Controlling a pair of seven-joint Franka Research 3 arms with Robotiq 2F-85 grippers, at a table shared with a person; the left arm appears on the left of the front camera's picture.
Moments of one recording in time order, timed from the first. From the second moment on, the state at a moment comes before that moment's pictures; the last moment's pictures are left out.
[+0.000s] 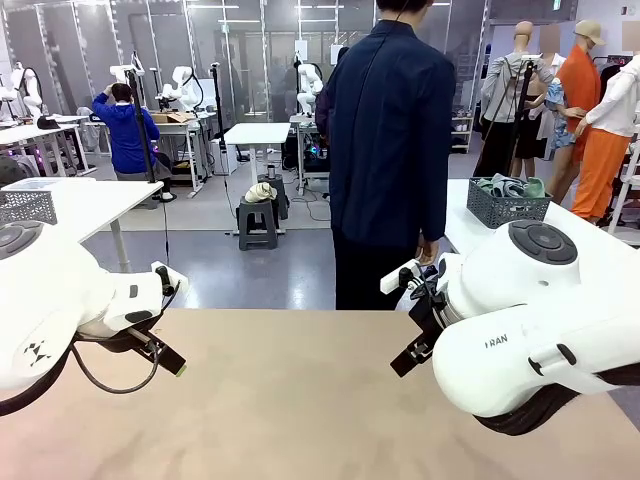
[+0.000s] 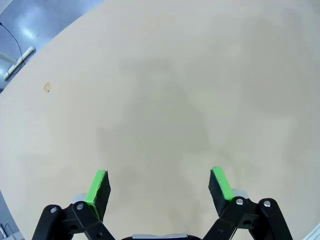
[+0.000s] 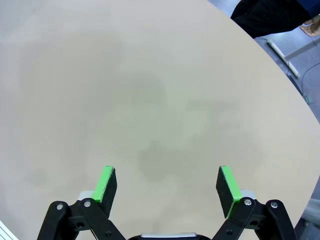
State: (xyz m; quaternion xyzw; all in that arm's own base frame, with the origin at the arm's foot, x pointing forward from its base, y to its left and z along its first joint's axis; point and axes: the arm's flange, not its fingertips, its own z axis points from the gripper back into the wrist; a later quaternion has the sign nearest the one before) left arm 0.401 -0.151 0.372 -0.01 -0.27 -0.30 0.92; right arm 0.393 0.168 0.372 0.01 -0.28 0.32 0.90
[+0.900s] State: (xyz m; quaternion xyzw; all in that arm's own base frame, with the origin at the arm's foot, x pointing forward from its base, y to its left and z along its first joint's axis) left arm 0.401 -0.151 0.372 -0.01 -0.27 -0.30 0.92; right arm 0.393 0.168 0.372 0.01 -0.28 0.32 0.90
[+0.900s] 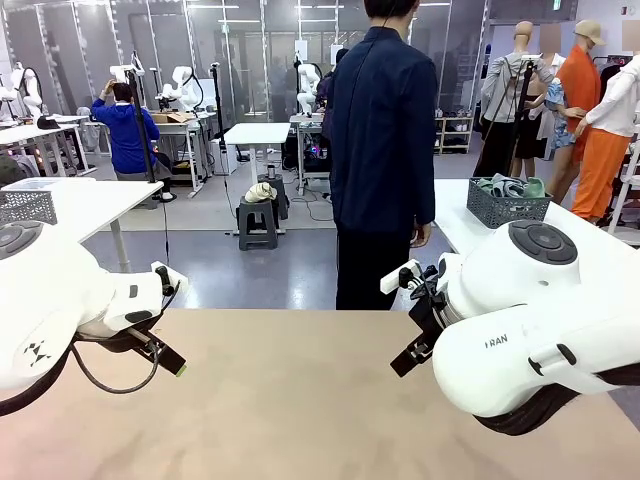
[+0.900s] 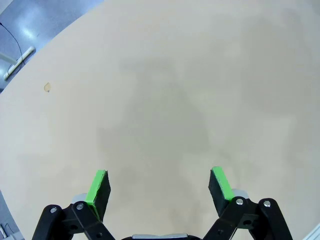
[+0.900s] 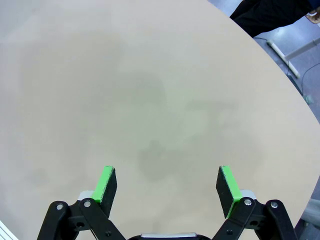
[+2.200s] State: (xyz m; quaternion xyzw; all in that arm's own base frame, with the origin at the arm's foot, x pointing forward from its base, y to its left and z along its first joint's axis) left arm 0.327 0.061 0.682 -0.06 -0.40 -0.34 0.85; right arm 0.290 0.023 0.674 0.02 -0.36 0.37 0.86
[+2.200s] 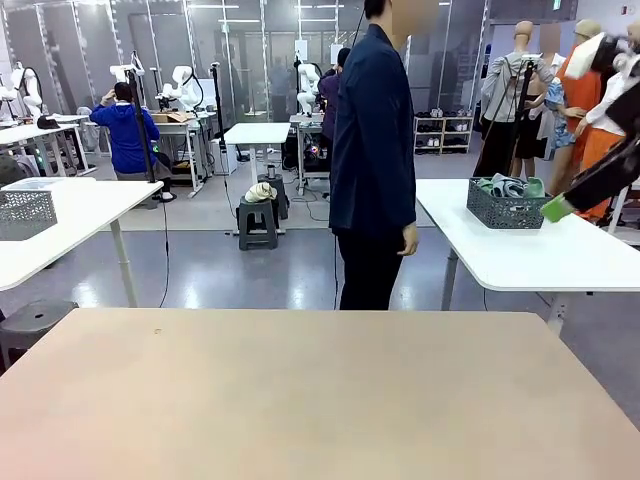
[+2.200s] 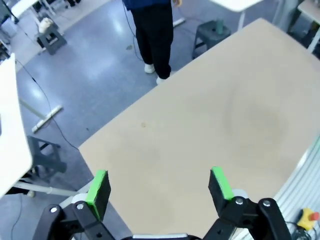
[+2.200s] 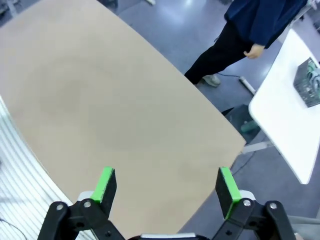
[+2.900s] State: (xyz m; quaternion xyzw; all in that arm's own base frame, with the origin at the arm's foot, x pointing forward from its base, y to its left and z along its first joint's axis) left arm 0.276 0.052 0.745 -0.02 -0.40 -0.38 0.83; right arm 0.208 0.007 0.750 0.00 -0.38 0.37 0.85
